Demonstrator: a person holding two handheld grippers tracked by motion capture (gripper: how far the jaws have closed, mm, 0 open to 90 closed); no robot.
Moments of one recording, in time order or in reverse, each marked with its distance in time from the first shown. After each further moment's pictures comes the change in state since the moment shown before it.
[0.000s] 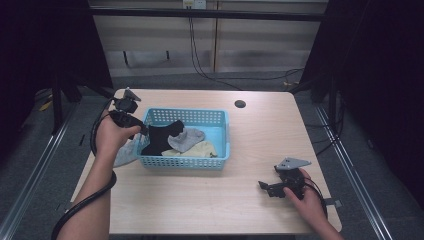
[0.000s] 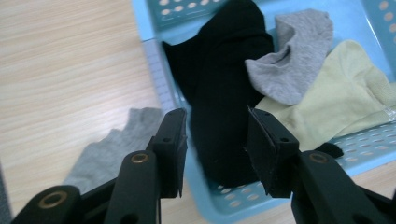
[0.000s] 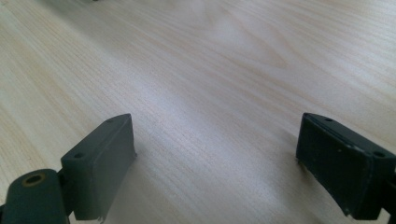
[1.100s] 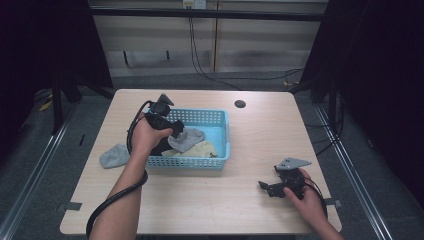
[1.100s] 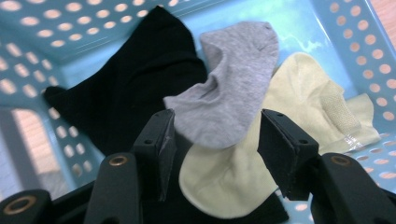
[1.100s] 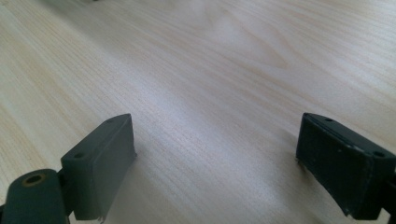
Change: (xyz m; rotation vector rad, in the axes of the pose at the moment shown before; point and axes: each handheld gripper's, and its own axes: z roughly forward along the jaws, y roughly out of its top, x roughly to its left) left arm -0.059 0.027 0.055 0.020 -0.069 0.095; right arm 0.000 0.000 0.000 0.000 0.000 0.000
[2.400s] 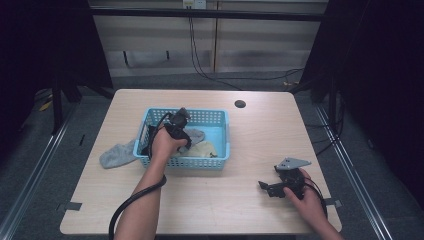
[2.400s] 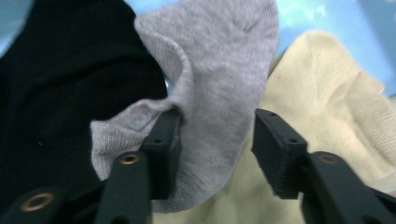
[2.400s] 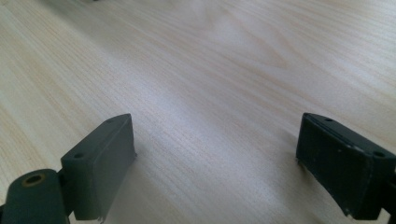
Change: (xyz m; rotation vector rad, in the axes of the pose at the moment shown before) left arm -0.018 0.001 0.073 0.100 -0.013 0.057; right arm 0.000 0.000 0.000 -0.001 0.000 -0.001
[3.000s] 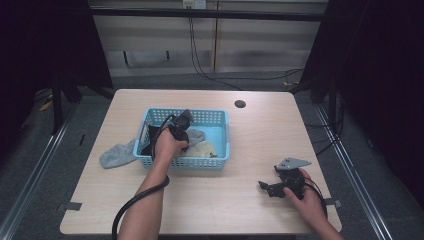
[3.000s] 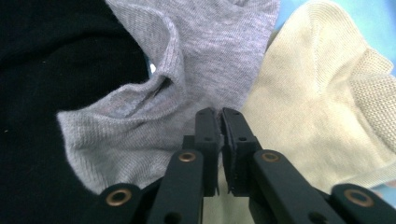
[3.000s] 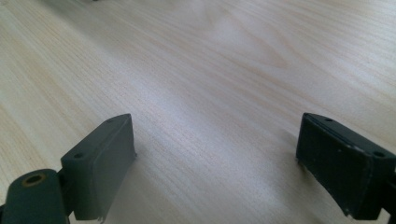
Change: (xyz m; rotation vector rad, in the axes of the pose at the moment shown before) left arm -0.005 0.004 0.001 0.087 -0.012 -0.005; right arm 0.000 0.000 0.000 0.001 0.000 0.001
